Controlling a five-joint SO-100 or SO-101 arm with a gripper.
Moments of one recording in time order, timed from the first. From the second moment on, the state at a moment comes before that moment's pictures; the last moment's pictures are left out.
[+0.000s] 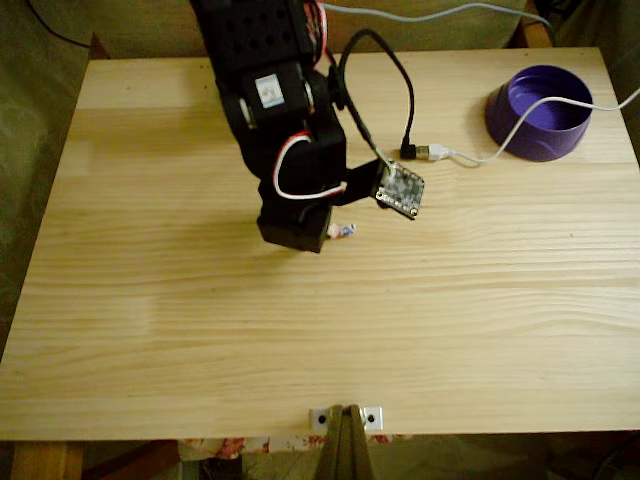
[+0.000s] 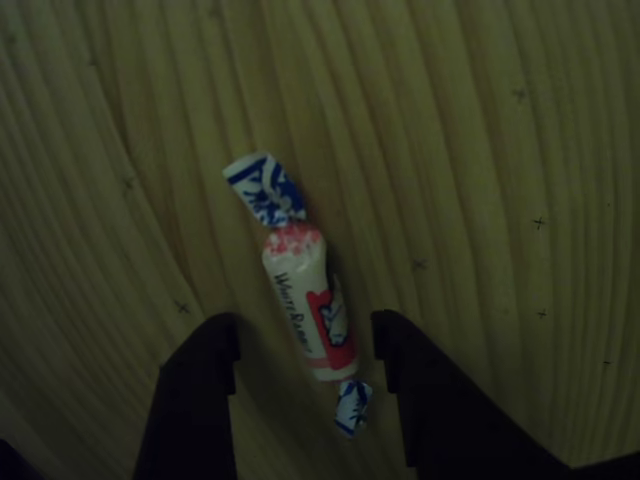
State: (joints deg) arm -18.2 96.8 126.9 53.7 -64.0
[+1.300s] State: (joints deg) arm -27.7 103.7 107.4 65.0 -28.9
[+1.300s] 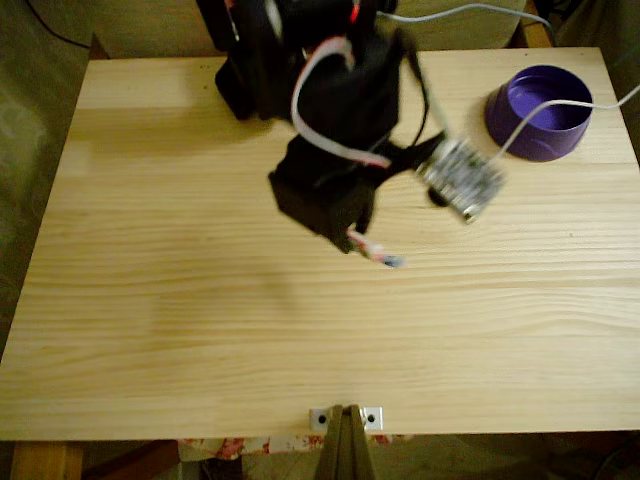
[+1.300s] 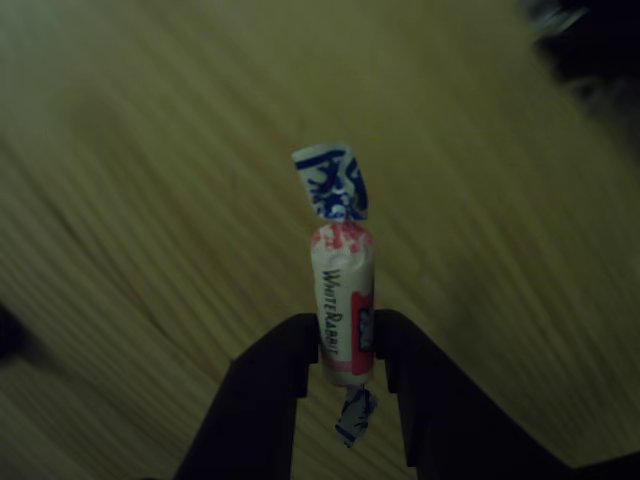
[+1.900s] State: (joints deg) arm -53.5 107.1 88.3 64.5 -5.0
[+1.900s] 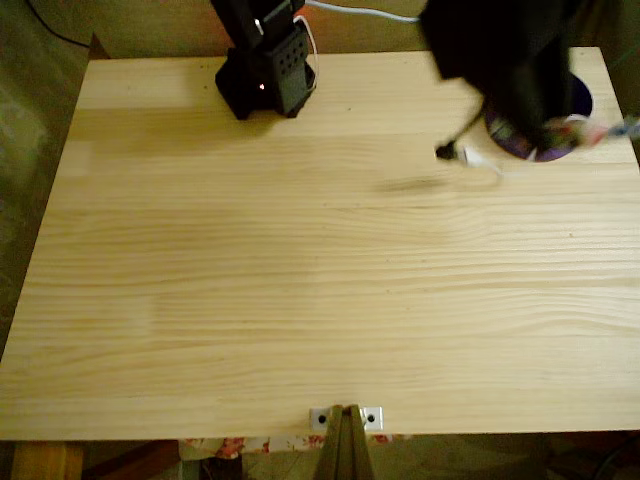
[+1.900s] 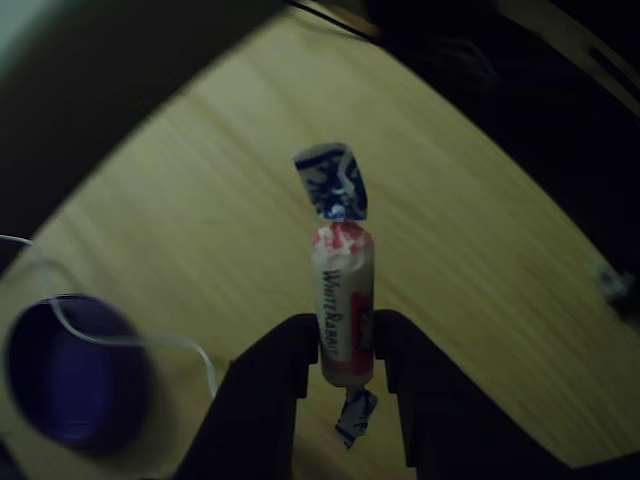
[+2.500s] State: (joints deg) arm -76.9 93.0 85.7 60.1 -5.5
